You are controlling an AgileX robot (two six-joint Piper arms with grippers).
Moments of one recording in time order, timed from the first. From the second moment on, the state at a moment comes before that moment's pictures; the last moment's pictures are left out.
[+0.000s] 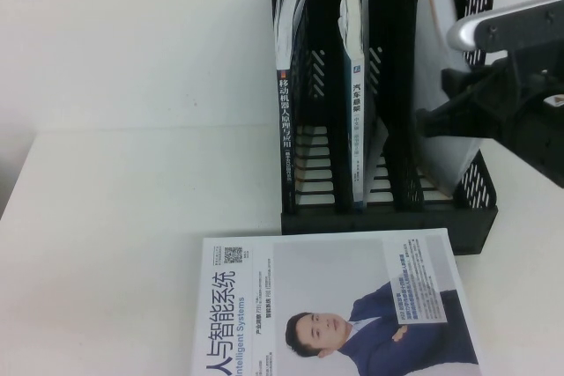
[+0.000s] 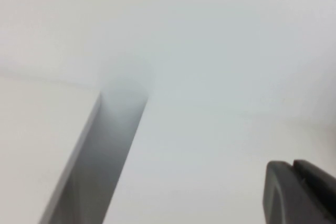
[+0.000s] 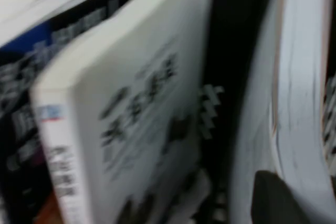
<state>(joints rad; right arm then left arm) 0.51 1.51 -0.94 1.05 -0.32 -1.02 0.07 0.20 -0.36 0.06 0.41 -0.28</state>
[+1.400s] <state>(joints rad) 0.51 1.64 -1.15 1.45 -0.51 -1.41 0.08 -0.01 0.01 0.09 0.38 -0.25</state>
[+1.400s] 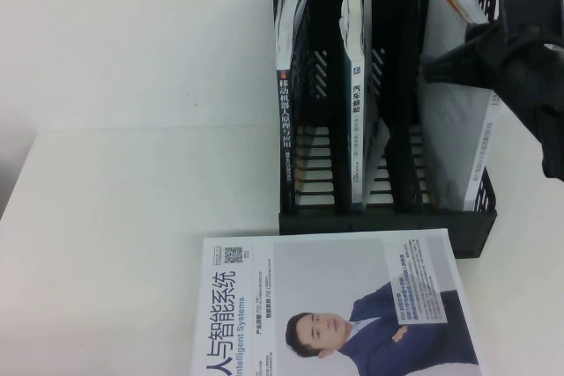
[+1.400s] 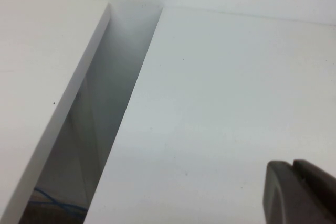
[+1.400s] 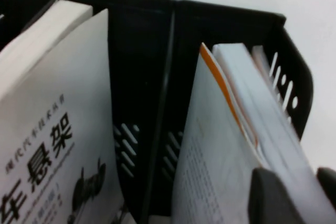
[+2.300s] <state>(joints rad) 0.52 1.43 -1.32 1.78 -0.51 -1.76 0.08 -0.01 0.01 0.09 0.38 -0.26</state>
